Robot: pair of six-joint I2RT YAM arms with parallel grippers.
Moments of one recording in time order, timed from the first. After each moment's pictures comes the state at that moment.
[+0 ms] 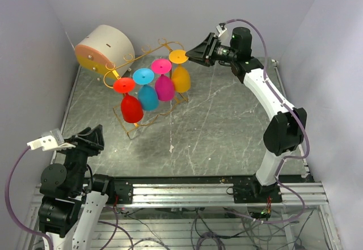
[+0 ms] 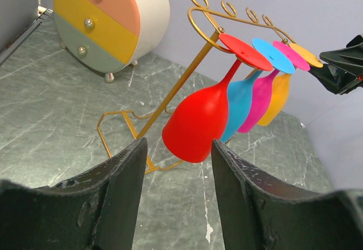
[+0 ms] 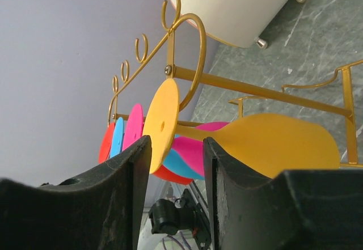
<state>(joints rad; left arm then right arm) -0.19 0.06 0.82 -0.69 -0.21 -0.49 0.31 1.82 1.73 -0.10 -0.76 0.93</state>
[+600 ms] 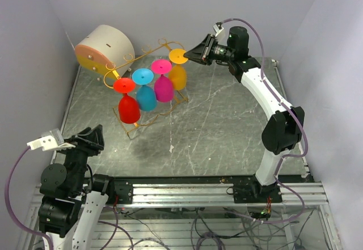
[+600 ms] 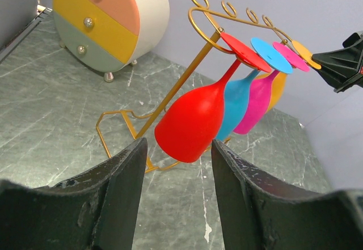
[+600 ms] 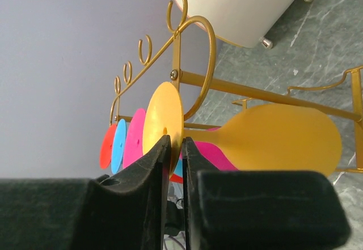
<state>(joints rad) -0.19 0.06 0.82 -0.69 -0.21 -0.49 0.33 1.85 1.76 -0.10 -0.75 0.93</state>
